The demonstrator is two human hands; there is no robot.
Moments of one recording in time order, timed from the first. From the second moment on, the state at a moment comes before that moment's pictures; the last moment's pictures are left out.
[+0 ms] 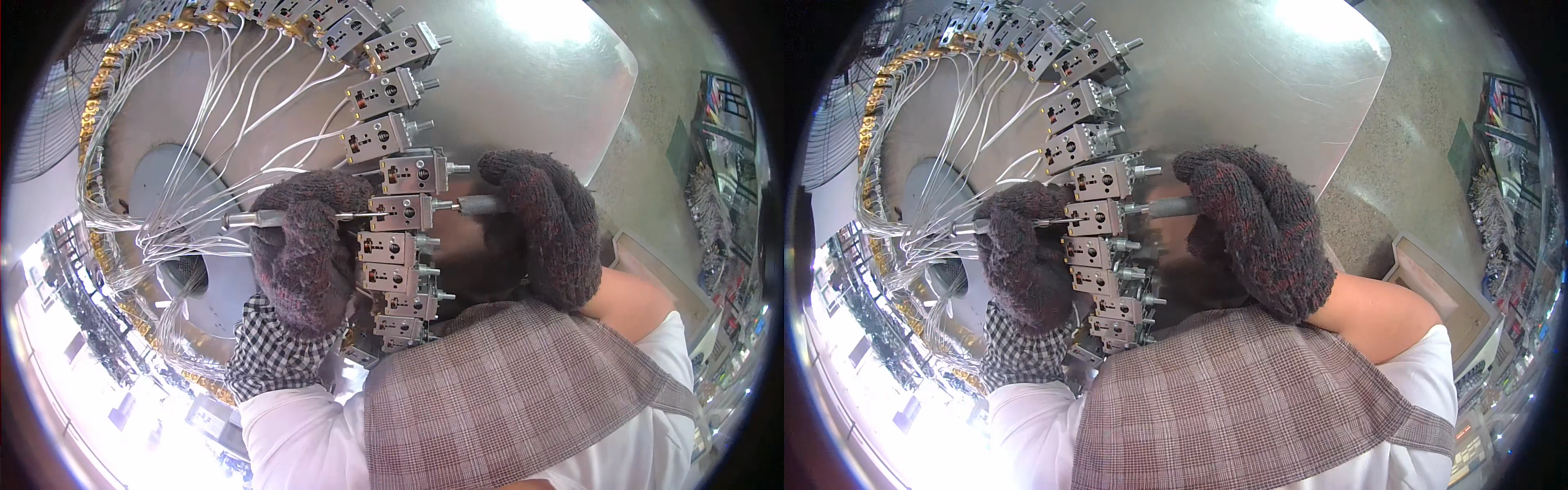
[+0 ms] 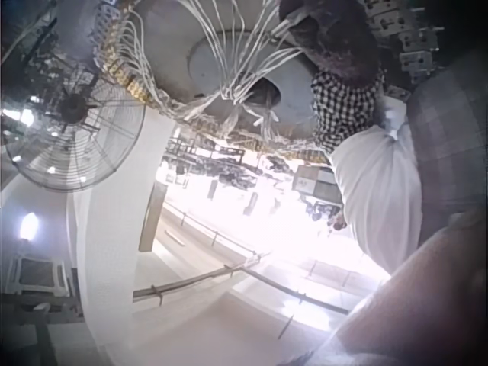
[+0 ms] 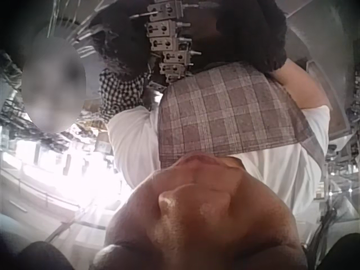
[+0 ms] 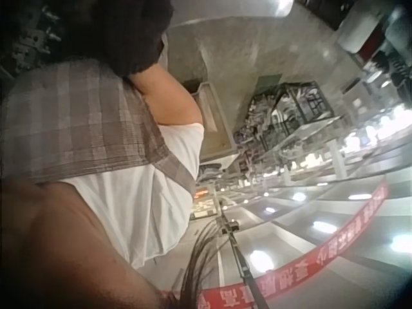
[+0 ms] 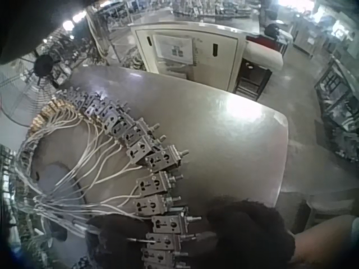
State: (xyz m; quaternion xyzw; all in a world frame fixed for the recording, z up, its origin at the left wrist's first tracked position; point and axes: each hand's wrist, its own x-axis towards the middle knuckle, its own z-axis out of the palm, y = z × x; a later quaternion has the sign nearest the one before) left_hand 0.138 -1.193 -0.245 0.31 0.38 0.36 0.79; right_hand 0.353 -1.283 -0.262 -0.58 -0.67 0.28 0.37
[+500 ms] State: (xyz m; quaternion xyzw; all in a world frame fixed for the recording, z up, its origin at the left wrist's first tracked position) left_hand 0.120 -1.186 -0.232 0.26 0.38 0.37 0.80; right_hand 0.327 -1.276 -0.232 -0.56 -0.23 0.59 0.54
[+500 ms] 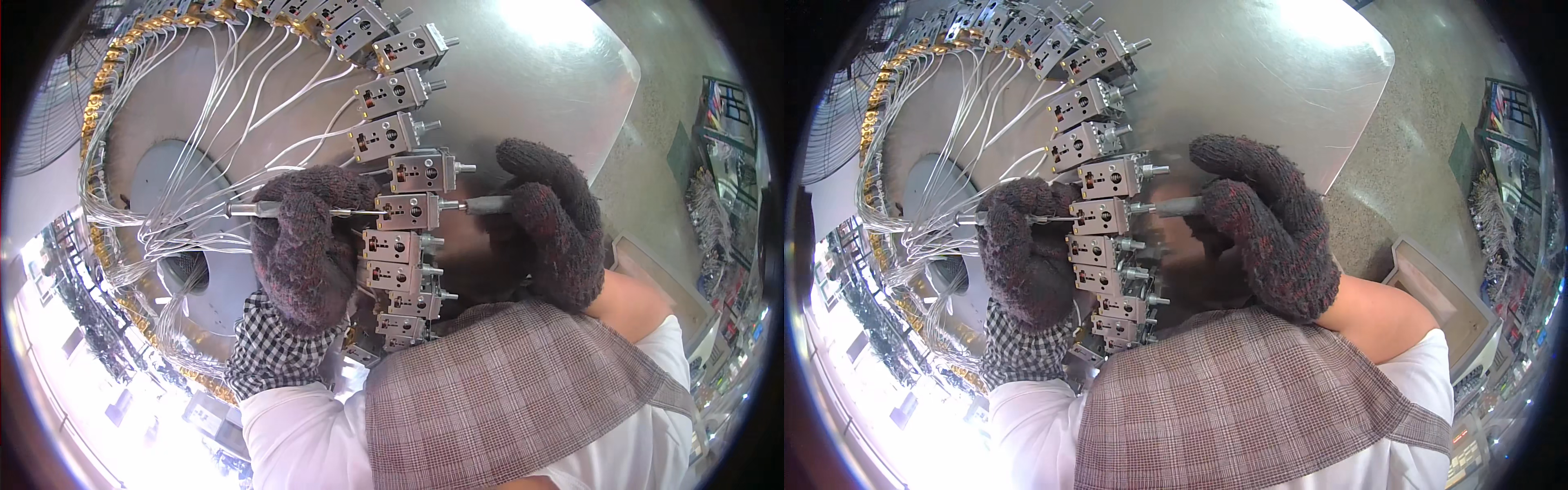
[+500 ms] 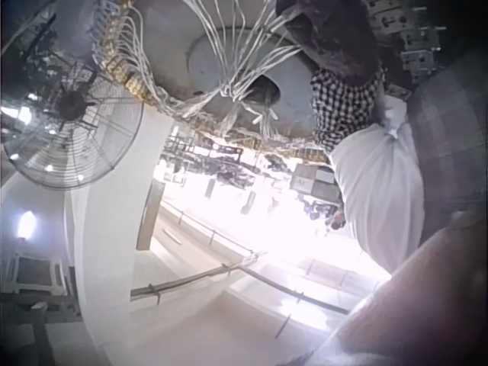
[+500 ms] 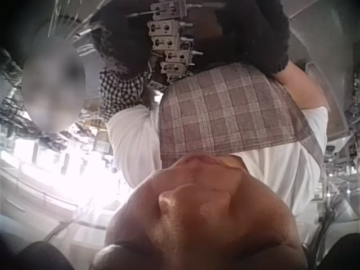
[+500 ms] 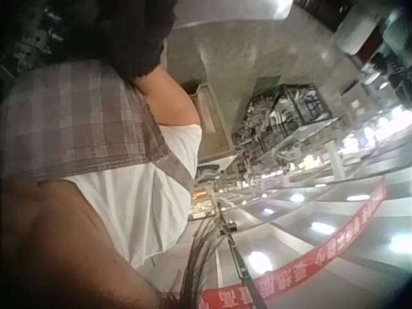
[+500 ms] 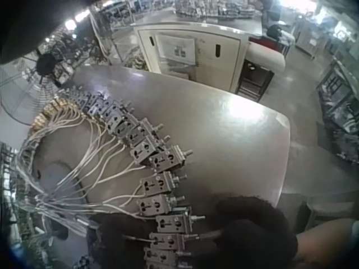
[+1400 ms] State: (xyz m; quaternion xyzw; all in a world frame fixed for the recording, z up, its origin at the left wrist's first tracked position) left_hand -0.059 -1.331 -0.040 0.28 0.32 0.36 0.83; right_hand 0.129 -1.432 -0.061 -0.36 -0.74 0.35 0.45
